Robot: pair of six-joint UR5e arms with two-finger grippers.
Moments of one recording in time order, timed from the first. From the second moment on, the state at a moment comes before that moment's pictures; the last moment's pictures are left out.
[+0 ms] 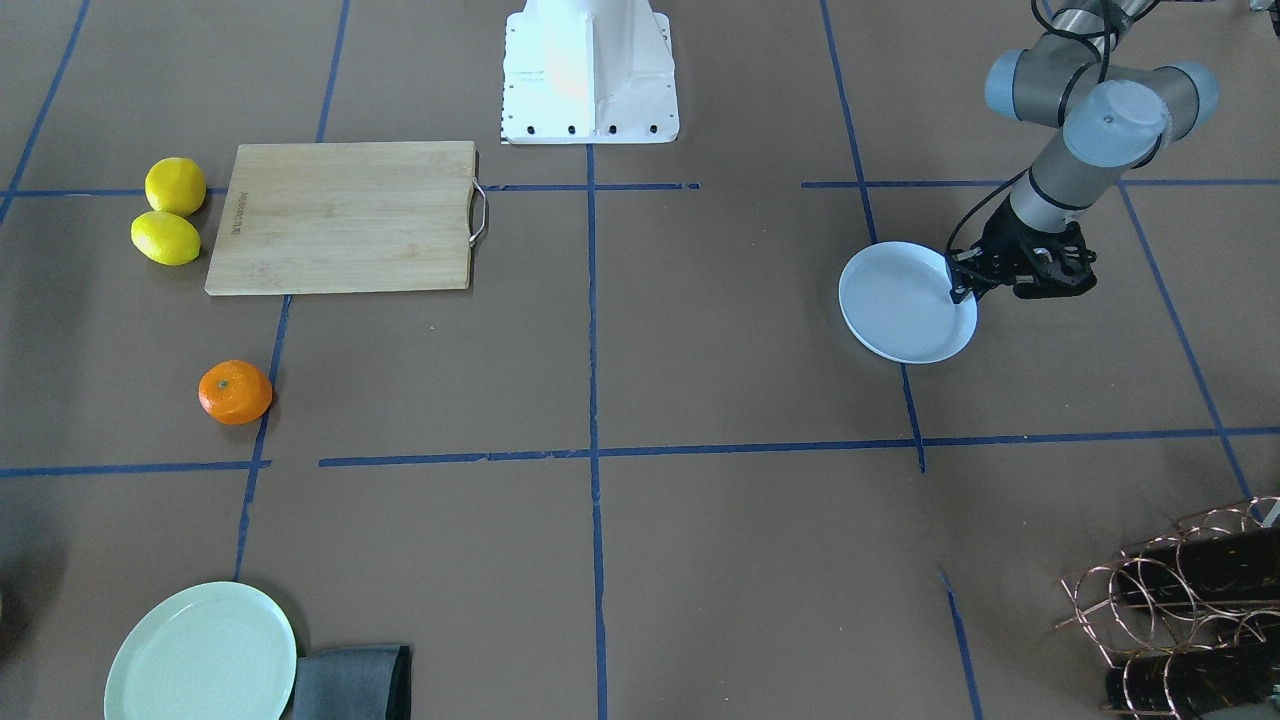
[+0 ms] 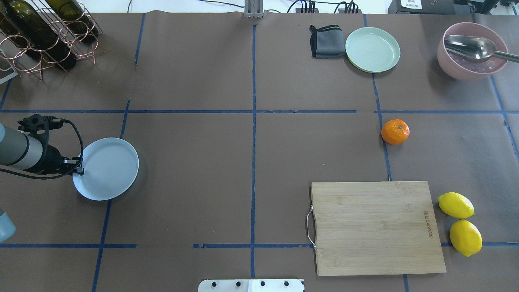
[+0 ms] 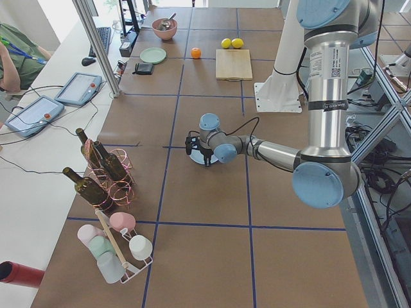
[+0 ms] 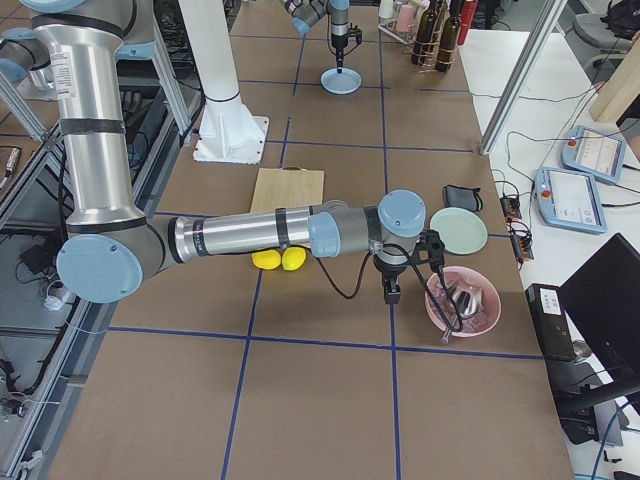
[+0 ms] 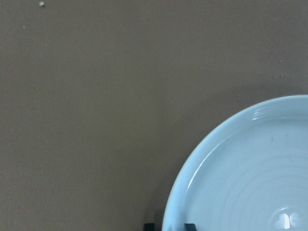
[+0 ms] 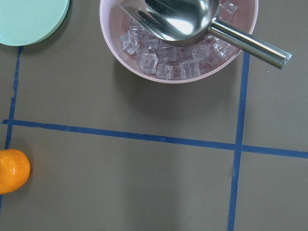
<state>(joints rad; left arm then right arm) -0.75 -1.52 -1.74 -2.16 -2.04 -1.09 1.51 -1.49 1.65 -1.54 2.45 0.10</state>
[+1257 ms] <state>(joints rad) -1.04 -1.63 -1.78 -2.11 -2.29 -1.03 1.51 -1.49 1.68 -1.54 2.46 0.12</state>
